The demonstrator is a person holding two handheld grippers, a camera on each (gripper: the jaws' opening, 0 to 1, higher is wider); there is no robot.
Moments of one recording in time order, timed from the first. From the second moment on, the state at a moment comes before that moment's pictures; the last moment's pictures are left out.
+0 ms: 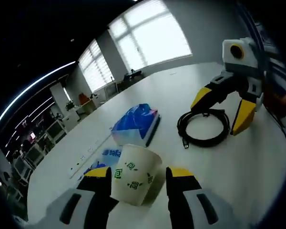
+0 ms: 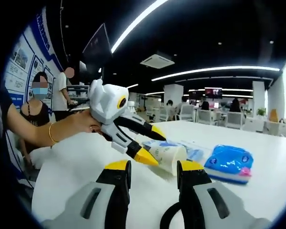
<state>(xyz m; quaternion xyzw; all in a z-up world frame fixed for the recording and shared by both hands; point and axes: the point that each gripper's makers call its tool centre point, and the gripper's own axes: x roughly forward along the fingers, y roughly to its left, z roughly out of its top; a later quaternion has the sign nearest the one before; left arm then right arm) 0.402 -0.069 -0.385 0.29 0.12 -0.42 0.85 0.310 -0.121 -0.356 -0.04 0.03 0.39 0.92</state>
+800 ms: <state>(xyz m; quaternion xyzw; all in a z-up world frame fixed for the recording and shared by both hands) 0.404 -0.094 -0.396 0.39 0.15 -0.45 0.79 0.303 -0.112 -0.358 -0.05 0.03 0.41 0.91</state>
